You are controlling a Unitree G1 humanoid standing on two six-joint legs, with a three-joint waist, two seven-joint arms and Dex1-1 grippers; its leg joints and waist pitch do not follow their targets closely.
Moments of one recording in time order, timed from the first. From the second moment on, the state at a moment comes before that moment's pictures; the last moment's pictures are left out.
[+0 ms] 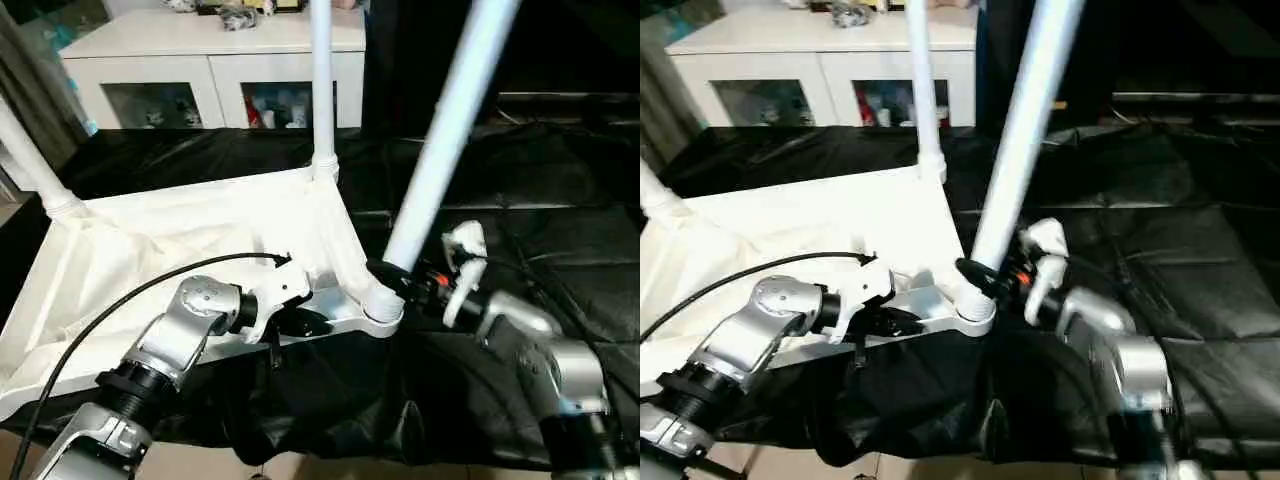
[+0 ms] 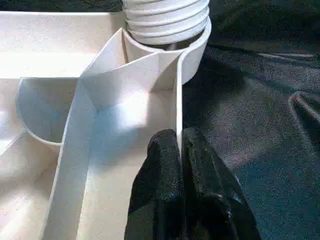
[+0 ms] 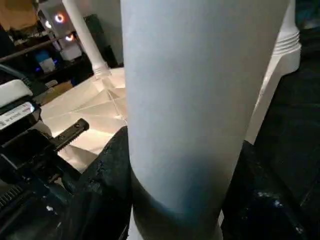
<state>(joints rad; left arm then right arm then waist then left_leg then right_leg) -0.49 0.38 -0.36 0.38 -0.02 0.24 -1.10 -0.26 -0.27 0.00 0.12 0.44 0.40 0.75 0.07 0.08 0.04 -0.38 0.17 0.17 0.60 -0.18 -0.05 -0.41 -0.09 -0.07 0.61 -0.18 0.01</state>
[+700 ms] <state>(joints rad) -0.49 0.38 -0.36 0.40 -0.01 0.22 -1.09 -0.29 -0.34 0.13 0.09 0.28 0.32 0.76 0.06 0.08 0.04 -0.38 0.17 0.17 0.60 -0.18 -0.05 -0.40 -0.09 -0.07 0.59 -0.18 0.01</state>
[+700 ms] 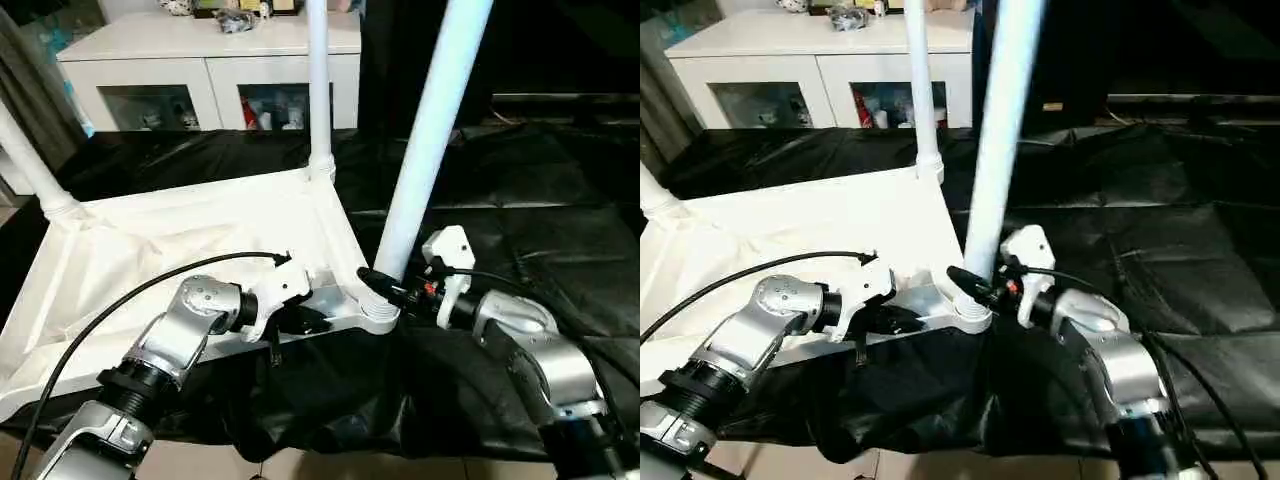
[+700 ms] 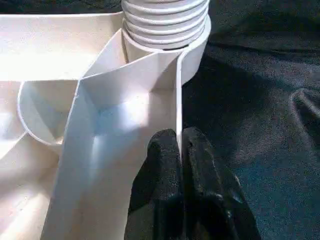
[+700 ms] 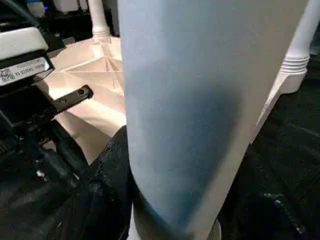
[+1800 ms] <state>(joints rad) -0.56 0.44 -0.37 0.44 -0.02 0.18 -1.24 -0.41 -0.39 0.18 0.27 0.30 0.19 1.07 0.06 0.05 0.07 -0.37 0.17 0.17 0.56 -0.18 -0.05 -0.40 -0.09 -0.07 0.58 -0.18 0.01</state>
